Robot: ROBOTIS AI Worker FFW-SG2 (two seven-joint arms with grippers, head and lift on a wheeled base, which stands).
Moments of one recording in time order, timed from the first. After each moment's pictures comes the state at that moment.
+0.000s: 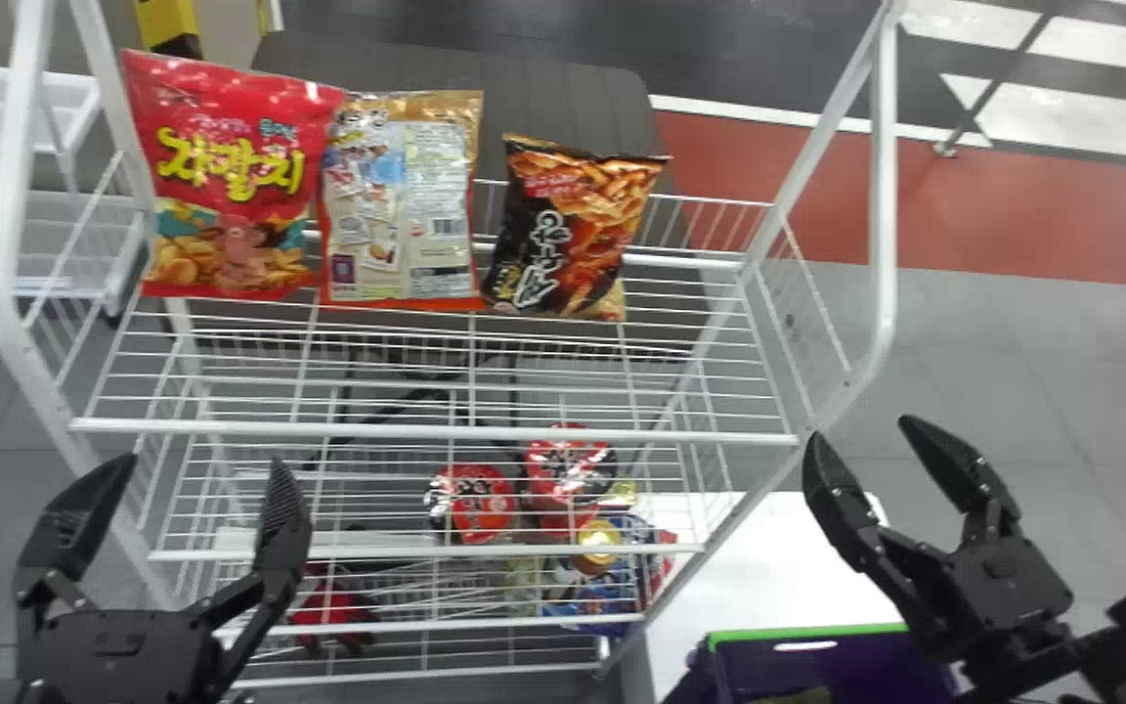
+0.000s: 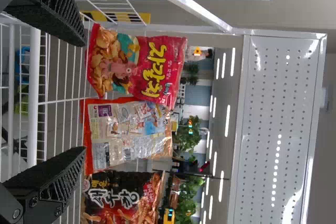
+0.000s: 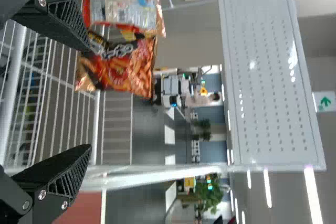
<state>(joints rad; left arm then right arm) 0.67 0.23 -0.32 -1.98 0.03 -0.30 0.28 0.74 0.00 -0.42 -2.15 -0.30 -0.03 0.54</state>
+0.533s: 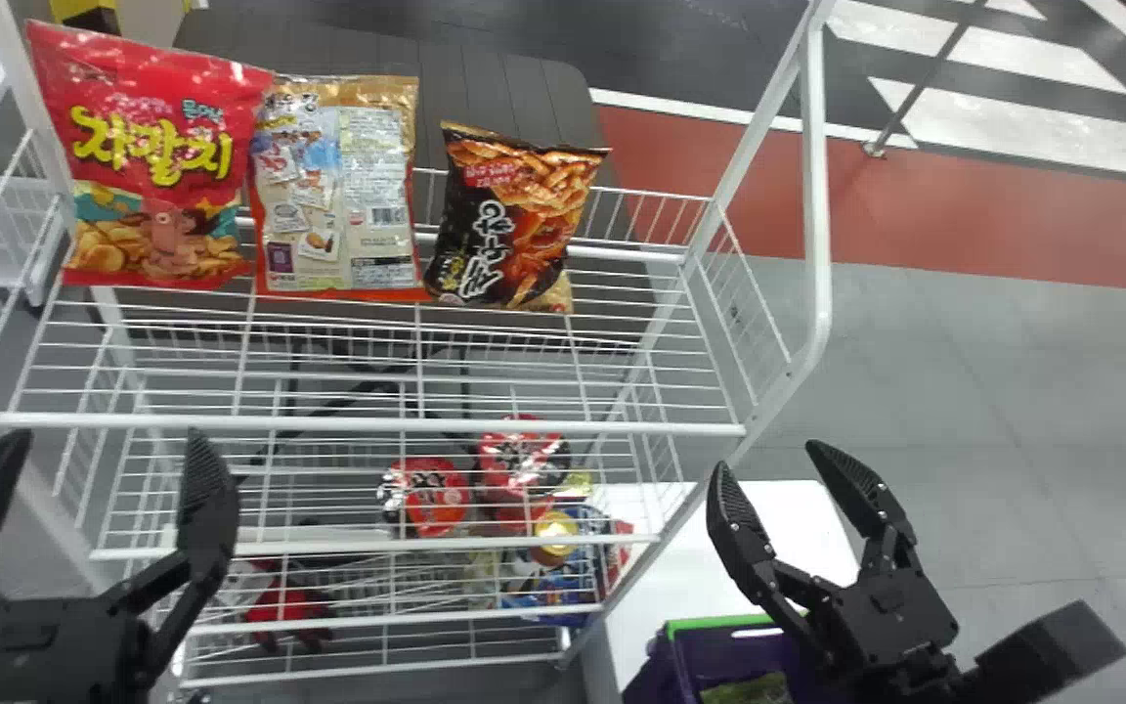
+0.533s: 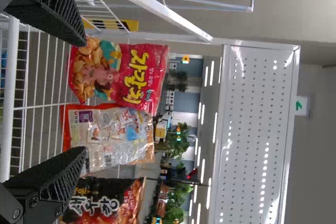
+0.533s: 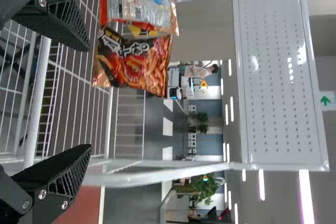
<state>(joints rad) 0.68 0.22 -0.30 -2.03 0.02 -0.32 0.31 0.80 0.00 -0.28 -2.08 -0.22 -0.26 0.46</state>
